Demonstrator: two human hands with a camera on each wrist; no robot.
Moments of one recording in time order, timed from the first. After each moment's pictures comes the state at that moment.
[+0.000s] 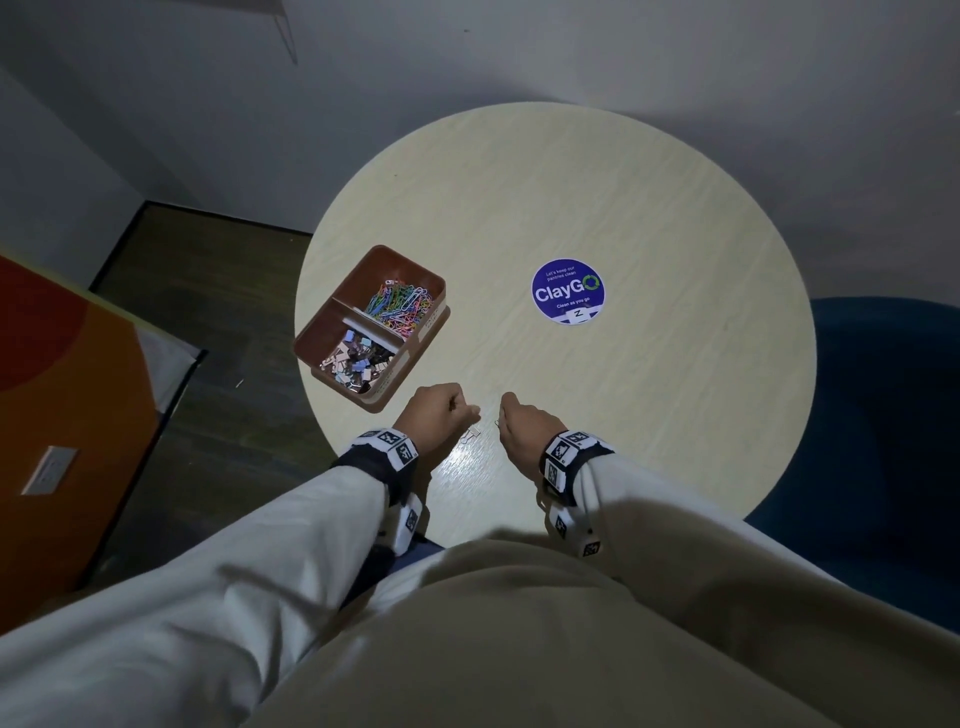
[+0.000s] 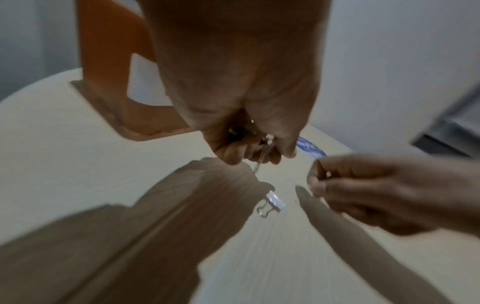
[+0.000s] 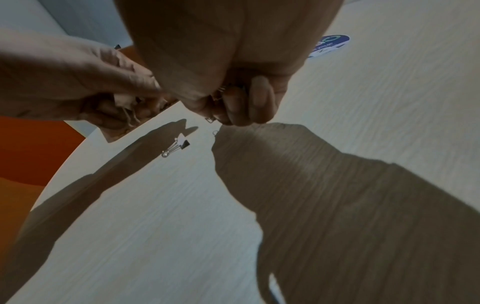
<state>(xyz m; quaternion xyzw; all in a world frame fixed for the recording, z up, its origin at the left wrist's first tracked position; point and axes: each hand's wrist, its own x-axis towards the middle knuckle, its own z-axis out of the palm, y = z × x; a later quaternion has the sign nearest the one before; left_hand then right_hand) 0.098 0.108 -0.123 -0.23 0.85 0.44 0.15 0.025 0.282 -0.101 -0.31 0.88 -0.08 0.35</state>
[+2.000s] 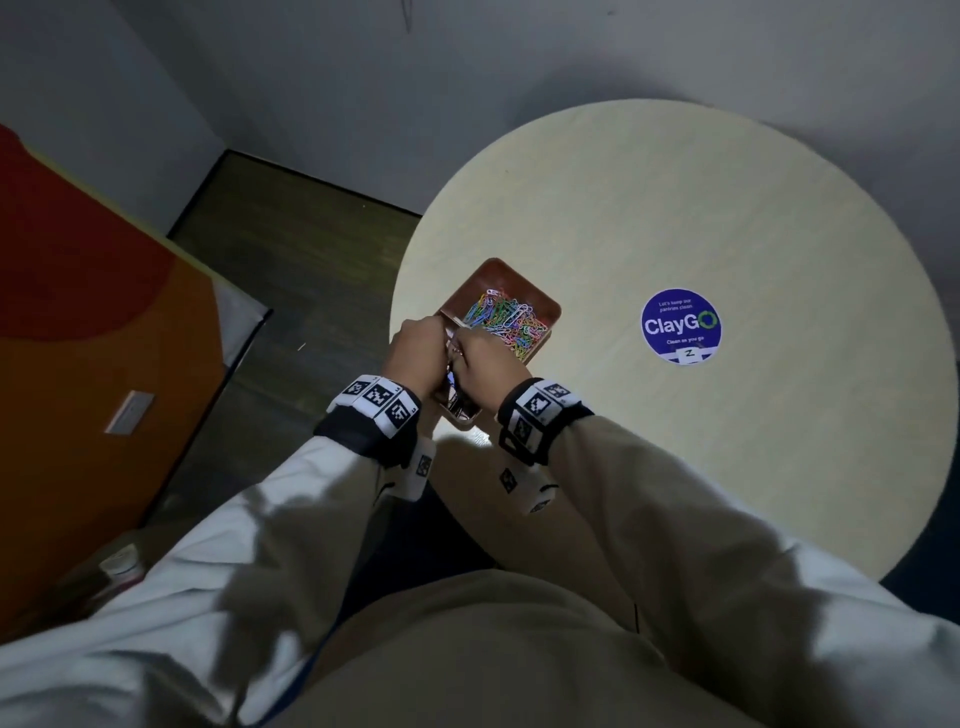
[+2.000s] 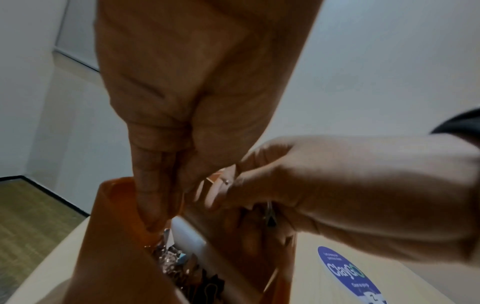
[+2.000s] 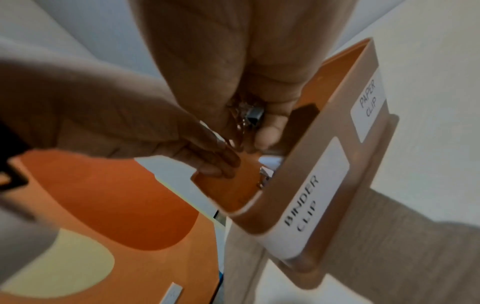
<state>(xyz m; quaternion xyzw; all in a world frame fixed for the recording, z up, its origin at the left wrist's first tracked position) 0.085 -0.049 -0.045 -0.35 0.88 0.27 0.15 0.025 0.057 -0.052 -0.40 0.83 -0.24 0.30</state>
